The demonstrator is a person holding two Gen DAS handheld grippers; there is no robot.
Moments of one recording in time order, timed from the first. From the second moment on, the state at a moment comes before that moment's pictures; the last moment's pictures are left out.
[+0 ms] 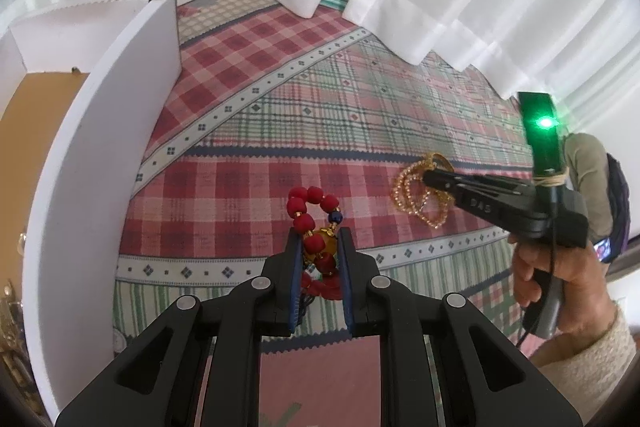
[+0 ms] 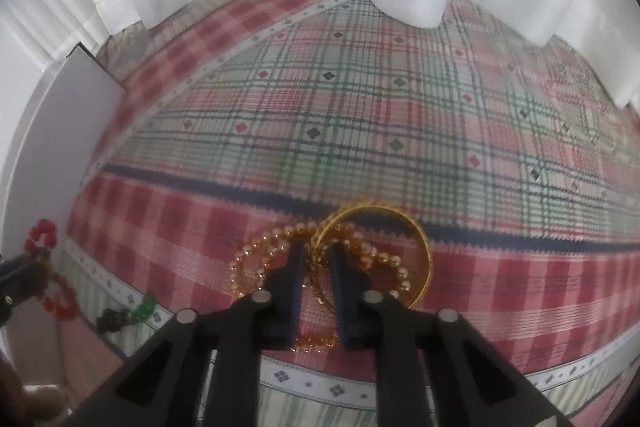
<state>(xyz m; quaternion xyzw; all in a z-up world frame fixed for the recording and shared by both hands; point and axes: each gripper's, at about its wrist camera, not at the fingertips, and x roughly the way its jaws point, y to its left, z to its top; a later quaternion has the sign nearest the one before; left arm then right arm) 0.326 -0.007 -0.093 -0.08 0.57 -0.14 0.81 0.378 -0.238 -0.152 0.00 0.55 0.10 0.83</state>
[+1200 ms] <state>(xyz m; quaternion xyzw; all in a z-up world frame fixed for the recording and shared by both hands) 0.169 0.175 0.060 -0.22 0.46 -0.09 0.86 0.247 -0.090 0.005 -0.01 0.44 0.32 0.84</state>
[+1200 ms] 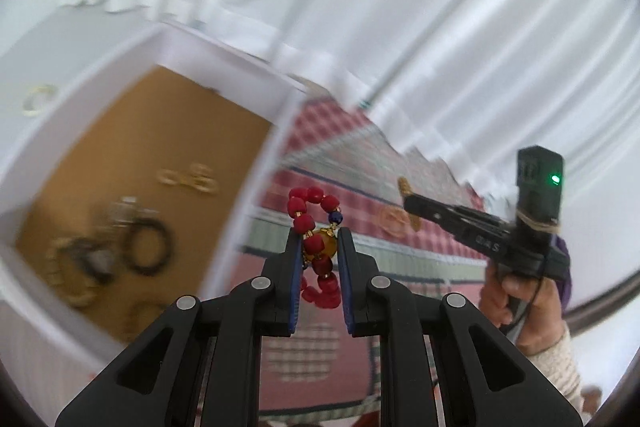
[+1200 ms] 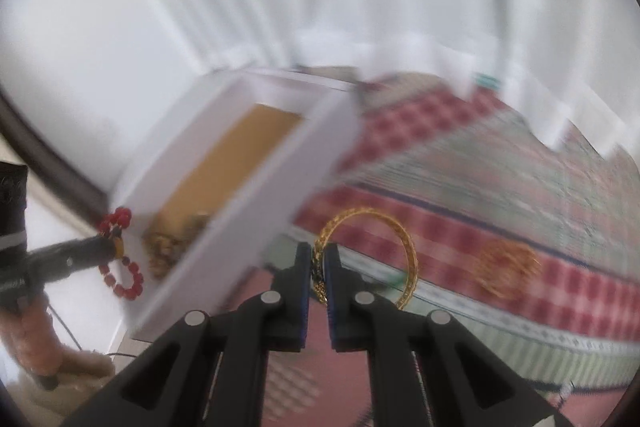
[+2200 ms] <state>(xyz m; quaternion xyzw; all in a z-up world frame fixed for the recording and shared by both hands) 0.256 0.334 -0.092 -0.22 0.53 0.12 0.81 0.264 0.146 -0.102 -0.12 0.50 0.38 0.77</state>
